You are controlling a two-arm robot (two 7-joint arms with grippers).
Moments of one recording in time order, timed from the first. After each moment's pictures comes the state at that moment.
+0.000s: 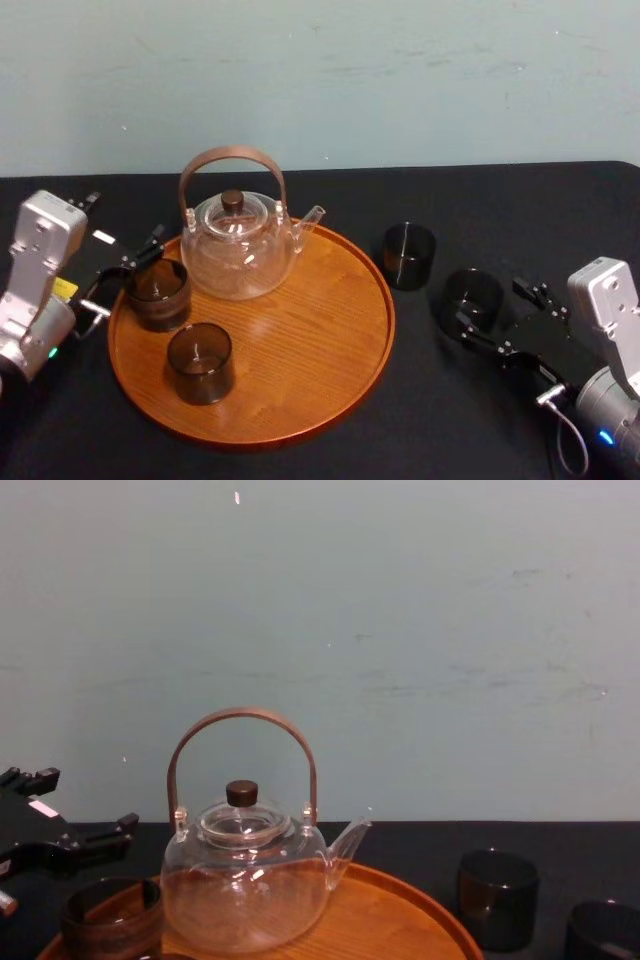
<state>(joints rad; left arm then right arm) -0.20 0.60 0.45 -1.41 -0.25 -0.12 0.03 -0.10 0.58 -0.32 -1.66 0.29 0.01 0.11</state>
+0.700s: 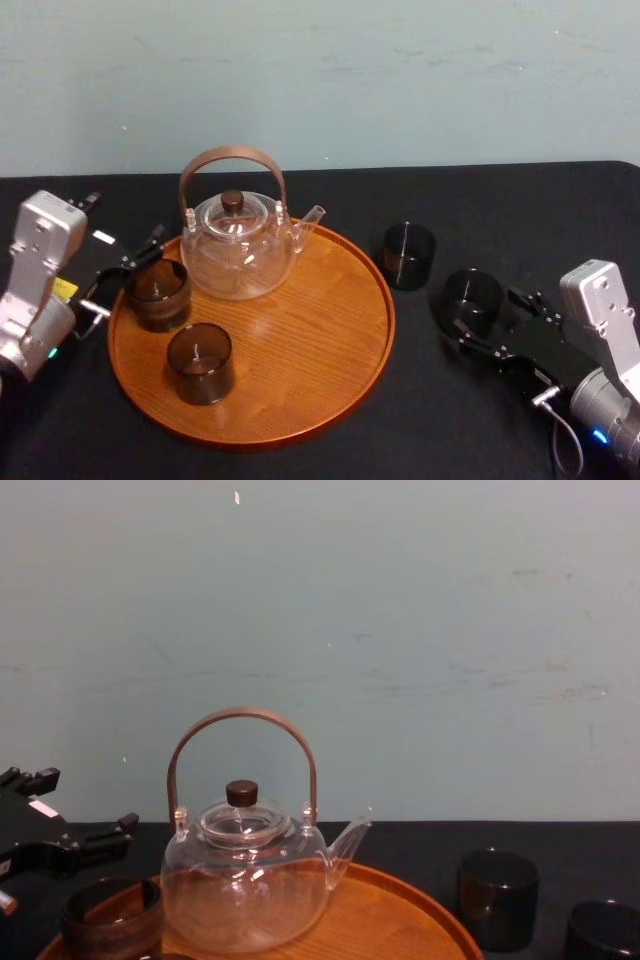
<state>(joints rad) -0.20 0.60 0.45 -1.41 -0.25 -0.12 0.03 -0.08 0.53 -0.29 -1.60 0.27 0.03 0.17</state>
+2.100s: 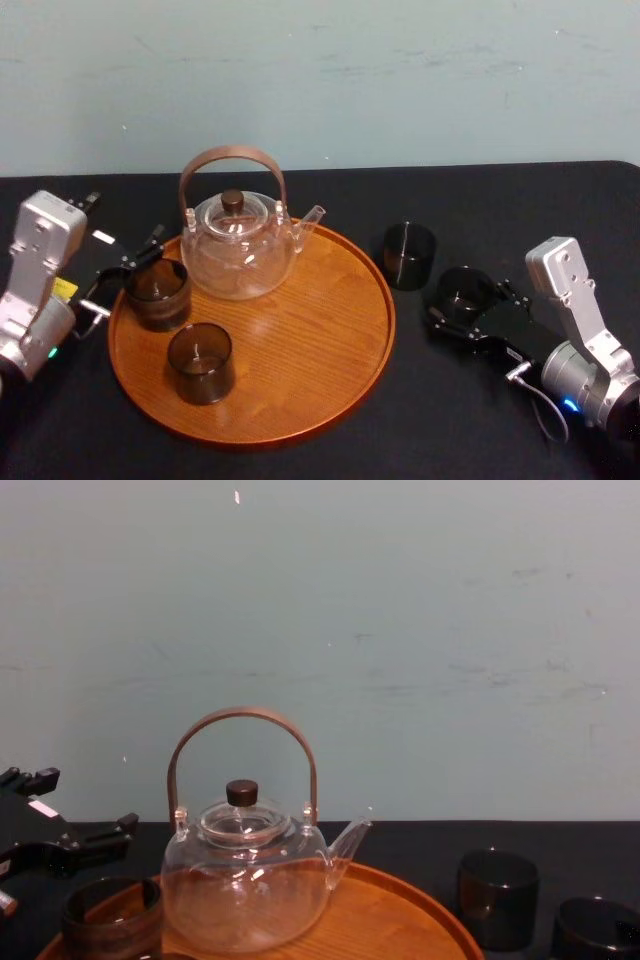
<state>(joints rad) -0.20 0.60 0.45 -1.41 -0.25 -0.12 0.03 0.08 0.42 -0.29 -1.41 0.22 0.05 0.31</state>
